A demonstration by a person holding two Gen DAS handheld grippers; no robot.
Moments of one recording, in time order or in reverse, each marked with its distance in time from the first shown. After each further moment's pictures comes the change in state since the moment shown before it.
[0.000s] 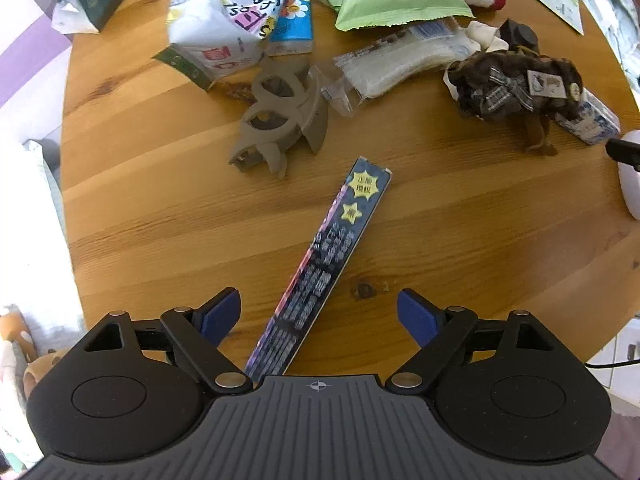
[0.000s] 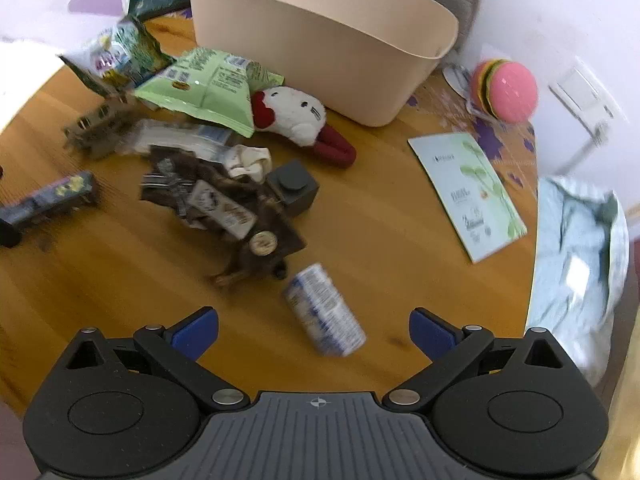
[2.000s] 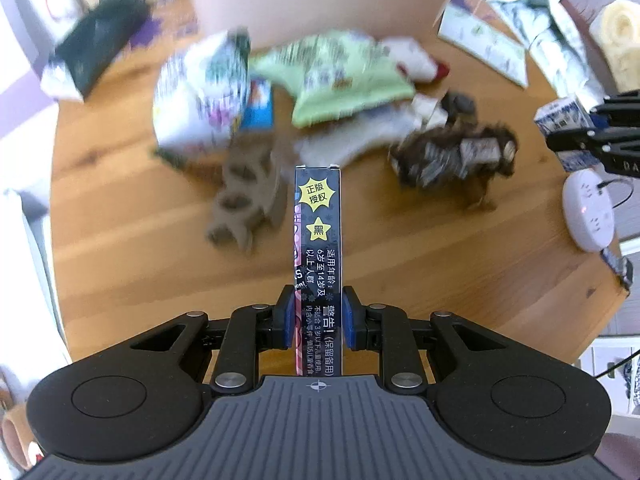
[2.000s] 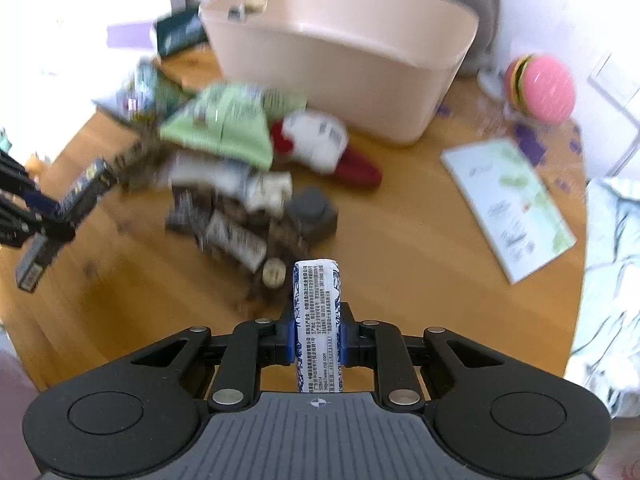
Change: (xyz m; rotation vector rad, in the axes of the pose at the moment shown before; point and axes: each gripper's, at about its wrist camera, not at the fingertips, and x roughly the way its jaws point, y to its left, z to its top) left arm -0.041 -0.007 0.010 -0.008 -0.218 -0.077; right arm -0.004 -0.040 0.016 0.056 -0.070 0.235
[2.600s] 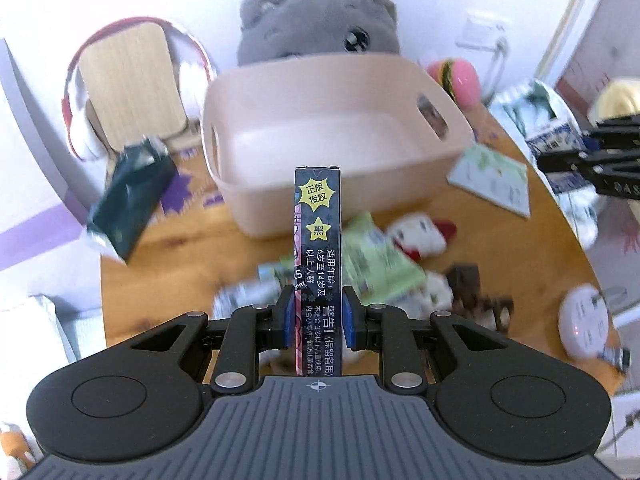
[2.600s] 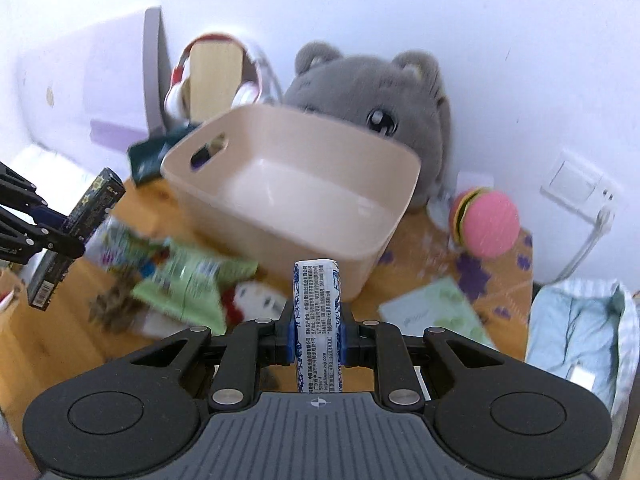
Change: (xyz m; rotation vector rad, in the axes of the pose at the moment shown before) left arm -0.070 0.012 0.106 -0.047 -0.251 0.116; right arm -0.048 -0.042 0.084 0.009 -0.254 -0.065
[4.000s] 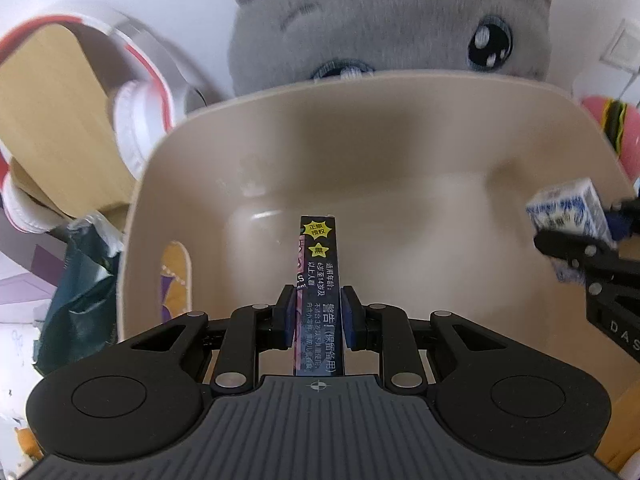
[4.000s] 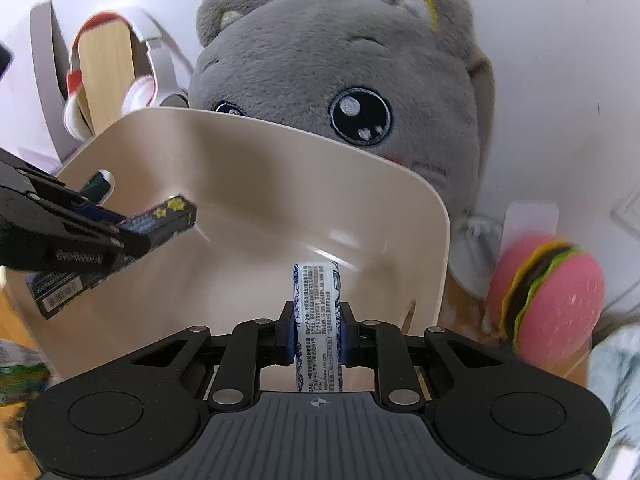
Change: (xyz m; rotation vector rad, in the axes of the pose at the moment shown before) left arm 0.205 0.013 0.155 -0.096 0.156 0.197; right arm 0.197 -0.042 0.096 0.060 0.096 -0.039
